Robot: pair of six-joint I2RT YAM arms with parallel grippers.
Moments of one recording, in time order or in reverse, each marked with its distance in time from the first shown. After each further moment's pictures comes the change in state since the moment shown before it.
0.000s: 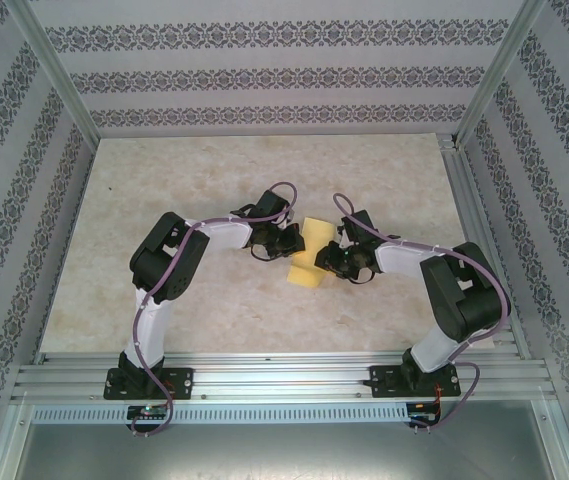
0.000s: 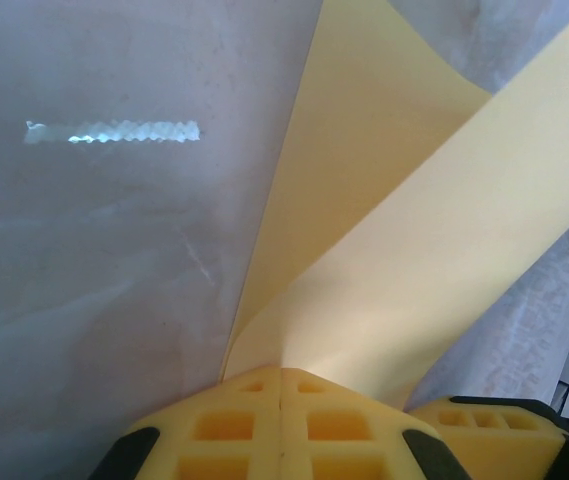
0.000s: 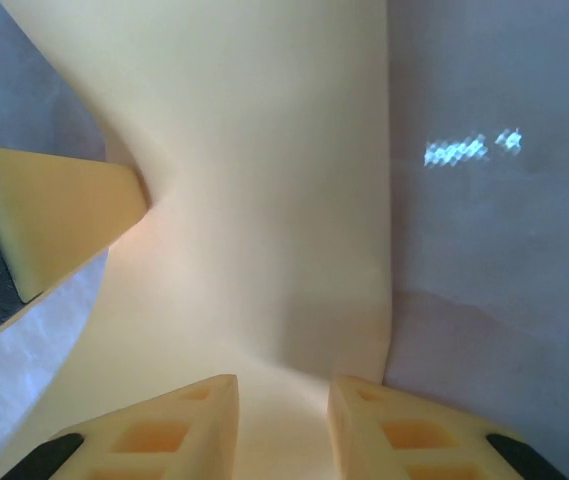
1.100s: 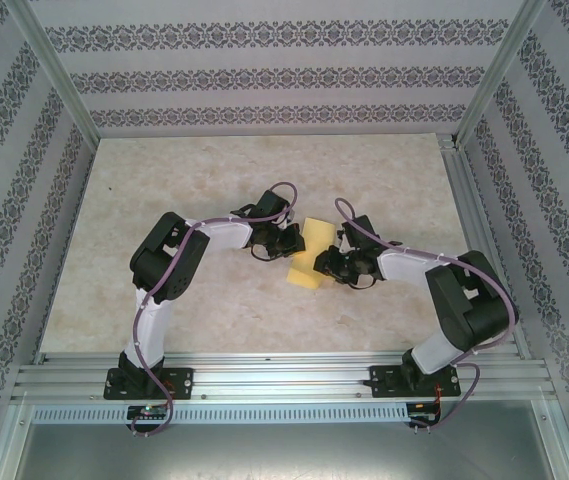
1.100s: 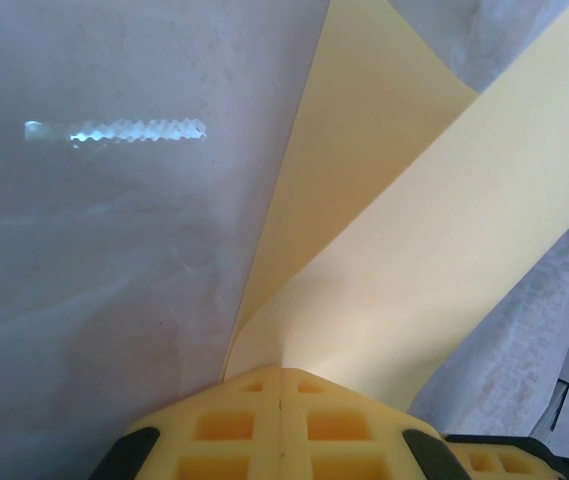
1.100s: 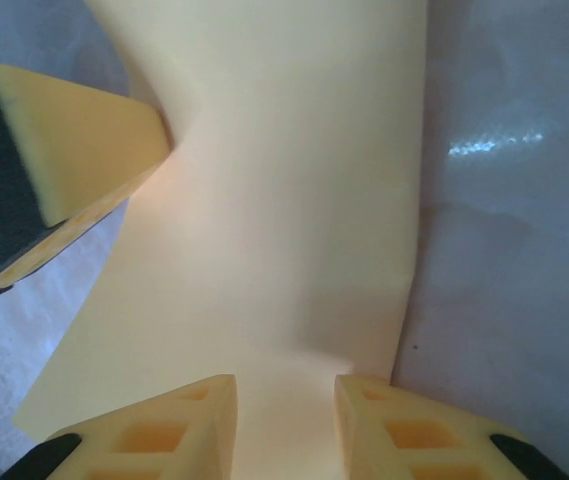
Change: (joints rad) left arm 0.000 0.001 0.002 -0.001 0.003 0.000; right arm 0.027 -0.085 -0.055 0.016 -0.023 0.042
